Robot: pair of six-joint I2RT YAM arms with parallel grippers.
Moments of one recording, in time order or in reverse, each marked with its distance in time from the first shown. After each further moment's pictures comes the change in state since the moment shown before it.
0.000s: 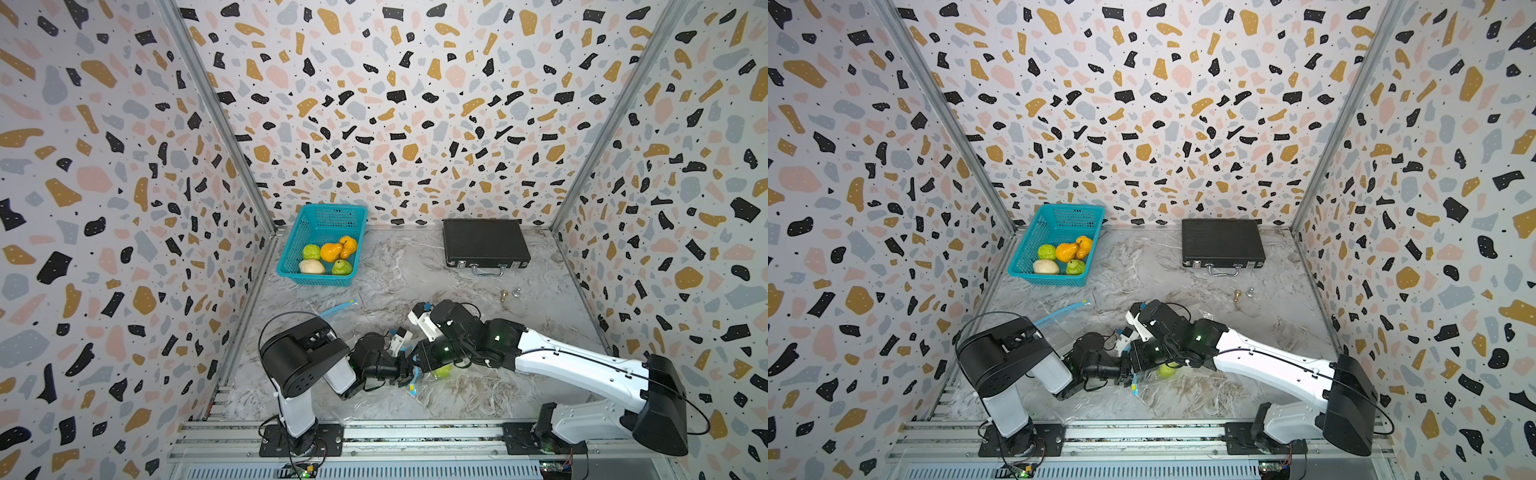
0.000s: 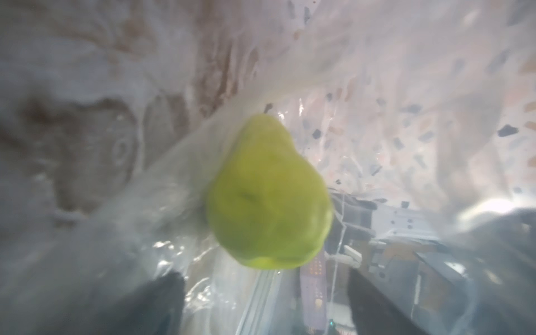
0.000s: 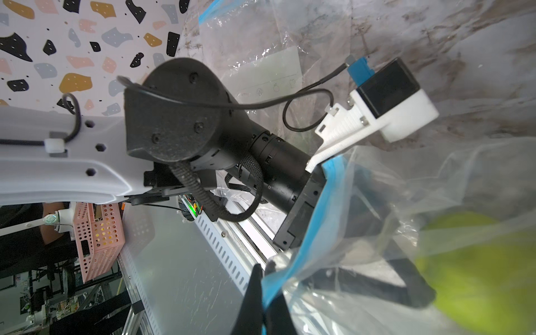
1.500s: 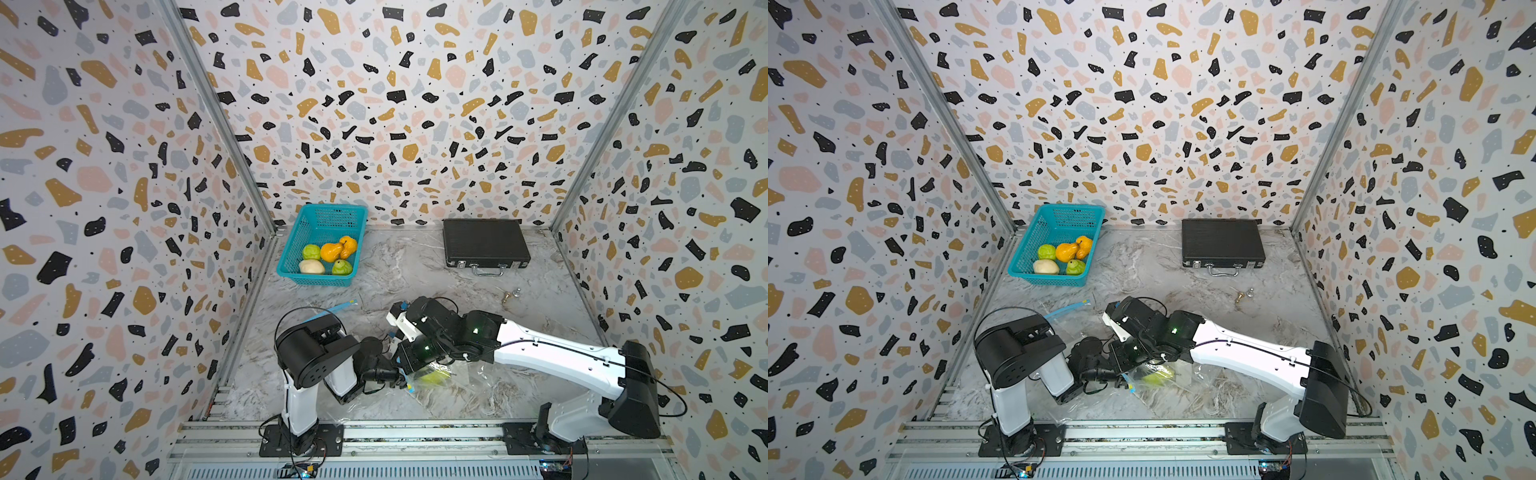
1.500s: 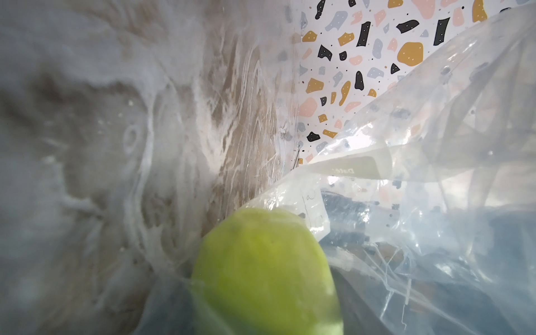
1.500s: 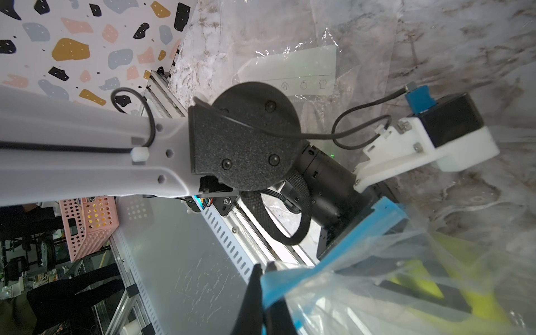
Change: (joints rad) left arm -0.010 0.106 -0.031 0.159 -0.007 -0.046; right arm 0.082 0.150 0.224 -0.121 0.020 -0.053
